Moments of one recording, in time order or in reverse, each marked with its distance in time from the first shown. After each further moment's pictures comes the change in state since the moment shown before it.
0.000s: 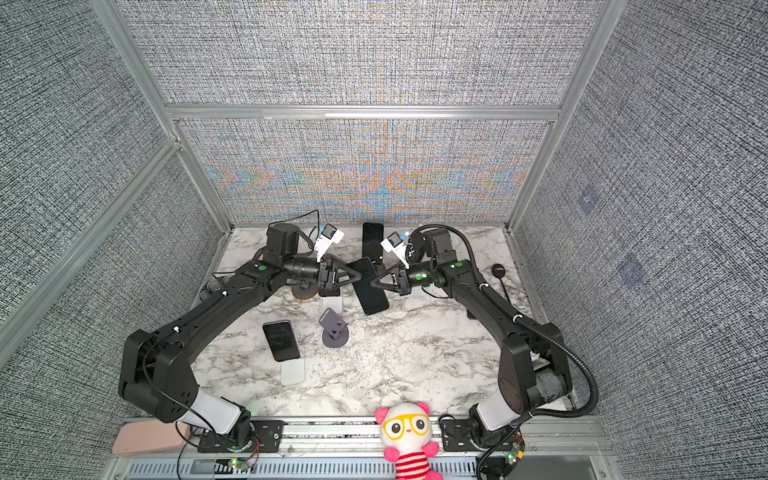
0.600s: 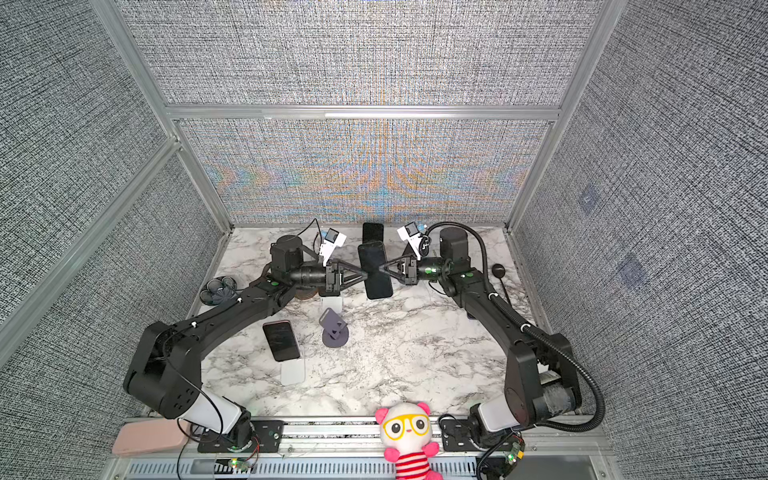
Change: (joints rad) left arm -0.040 0.037 -0.173 0.491 -0.019 -0.296; right arm -0.053 -0.058 -0.127 0.415 0.025 0.365
